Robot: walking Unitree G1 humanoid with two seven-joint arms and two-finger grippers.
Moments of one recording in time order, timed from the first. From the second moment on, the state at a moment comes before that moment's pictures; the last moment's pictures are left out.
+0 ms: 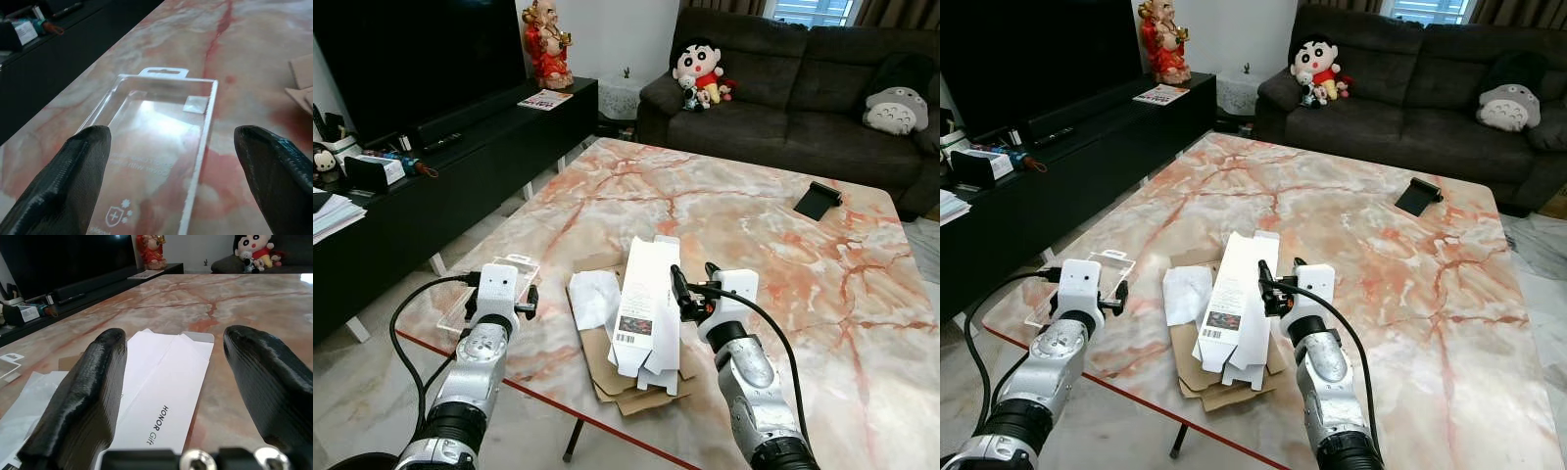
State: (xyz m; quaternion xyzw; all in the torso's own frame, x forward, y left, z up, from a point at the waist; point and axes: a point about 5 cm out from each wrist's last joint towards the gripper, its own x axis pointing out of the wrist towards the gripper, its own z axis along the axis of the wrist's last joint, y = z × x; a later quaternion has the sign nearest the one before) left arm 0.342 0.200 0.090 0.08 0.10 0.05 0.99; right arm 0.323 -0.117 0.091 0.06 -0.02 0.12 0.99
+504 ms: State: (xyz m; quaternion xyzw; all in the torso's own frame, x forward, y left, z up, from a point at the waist) left arm 0.340 0.201 0.077 0.05 0.14 0.03 0.99; right arm 0.323 -0.117 0.090 0.06 -0.02 0.12 0.99
